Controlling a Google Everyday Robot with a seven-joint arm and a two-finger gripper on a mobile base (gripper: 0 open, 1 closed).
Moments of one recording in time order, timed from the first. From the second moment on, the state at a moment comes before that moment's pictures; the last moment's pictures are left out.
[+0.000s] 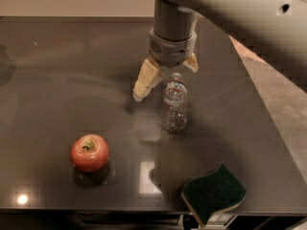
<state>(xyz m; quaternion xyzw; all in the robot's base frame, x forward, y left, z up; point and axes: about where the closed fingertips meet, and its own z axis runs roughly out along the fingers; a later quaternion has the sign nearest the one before) 0.545 -0.039 0.891 -0.31 0.95 0.00 0.06</state>
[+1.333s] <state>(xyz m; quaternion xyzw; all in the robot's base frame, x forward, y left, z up) 0.561 -0.069 0.865 -0.08 1.00 0.00 0.04</state>
